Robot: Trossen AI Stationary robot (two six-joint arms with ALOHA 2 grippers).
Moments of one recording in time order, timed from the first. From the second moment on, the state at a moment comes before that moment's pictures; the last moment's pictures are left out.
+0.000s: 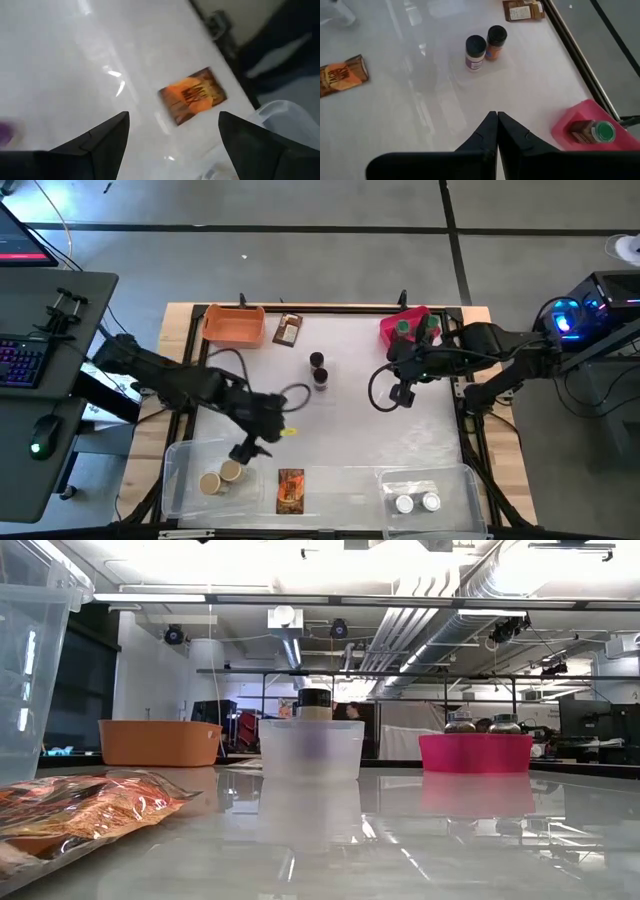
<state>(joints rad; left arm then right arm) -0.34 1.42 1.32 -0.86 0.14 0.06 0.21 1.44 1.82 -1.43 0.38 0.45</state>
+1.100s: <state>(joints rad) -0.35 1.88 1.32 -0.62 0.16 -0.17 0.26 1.45 1.82 -1.51 0.37 0.45</state>
